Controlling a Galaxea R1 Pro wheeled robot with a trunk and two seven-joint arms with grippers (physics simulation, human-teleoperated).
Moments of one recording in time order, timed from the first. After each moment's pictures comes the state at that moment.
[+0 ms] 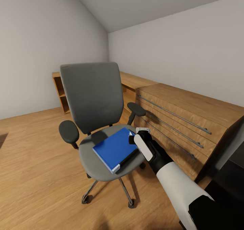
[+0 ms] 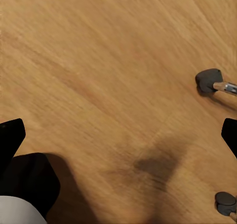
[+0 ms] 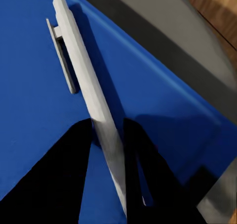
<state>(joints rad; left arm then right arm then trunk) 0.18 -0.03 0.55 -1.47 1.07 0.65 0.52 -0.92 0.17 0.39 -0.87 -0.63 0.77 -0.62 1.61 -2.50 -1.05</state>
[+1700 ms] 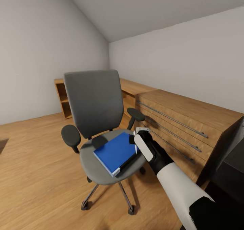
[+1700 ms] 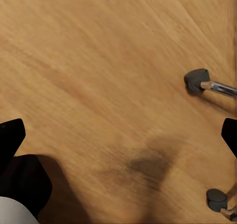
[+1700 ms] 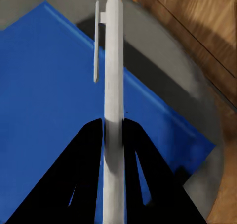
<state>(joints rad) 0.18 -0.03 0.54 -1.45 1.05 0.64 0.52 -0.92 0.17 0.39 -0.89 -0.63 0.78 -0.63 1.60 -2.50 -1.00</state>
